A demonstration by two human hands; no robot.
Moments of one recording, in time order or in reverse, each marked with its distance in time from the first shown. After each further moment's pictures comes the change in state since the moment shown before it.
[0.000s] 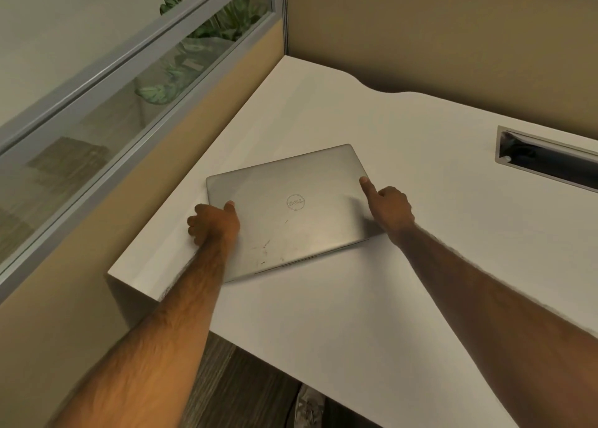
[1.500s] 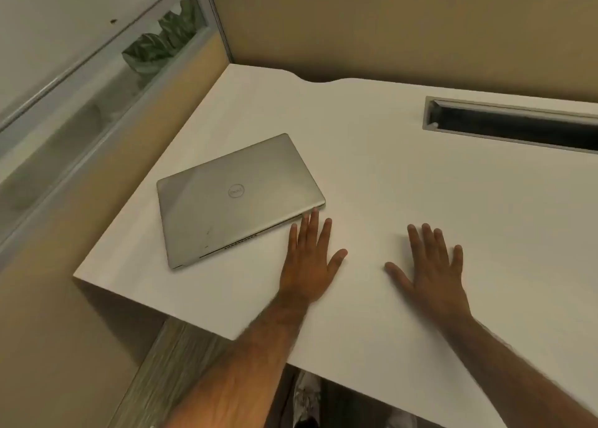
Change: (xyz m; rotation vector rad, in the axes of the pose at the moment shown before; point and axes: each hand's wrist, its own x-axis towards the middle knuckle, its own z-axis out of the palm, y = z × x) left_hand -0.257 -0.033 0.141 0.604 -0.254 1.236; right_hand -0.102 0.274 -0.093 -0.447 0.165 -0.400
